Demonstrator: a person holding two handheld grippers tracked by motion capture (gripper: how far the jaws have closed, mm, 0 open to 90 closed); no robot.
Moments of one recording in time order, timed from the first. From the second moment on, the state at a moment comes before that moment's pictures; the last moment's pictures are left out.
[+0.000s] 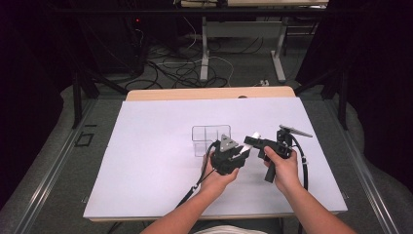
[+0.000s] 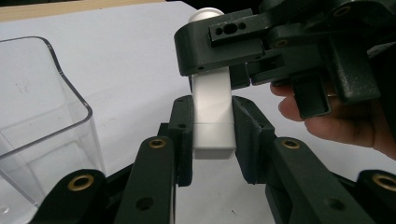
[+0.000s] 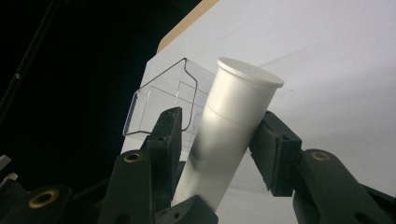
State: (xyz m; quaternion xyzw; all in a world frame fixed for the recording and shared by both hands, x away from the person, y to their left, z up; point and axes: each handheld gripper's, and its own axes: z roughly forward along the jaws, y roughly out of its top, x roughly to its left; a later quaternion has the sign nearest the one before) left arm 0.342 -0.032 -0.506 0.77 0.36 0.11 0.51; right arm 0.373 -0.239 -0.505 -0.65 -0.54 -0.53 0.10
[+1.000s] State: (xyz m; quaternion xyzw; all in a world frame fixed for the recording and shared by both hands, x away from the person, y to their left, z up) left arm 0.334 -0.034 -0.509 0.78 0.35 0.10 0.52; right arm 0.375 -0.246 -0.503 -0.67 -0.50 -0.53 0.11
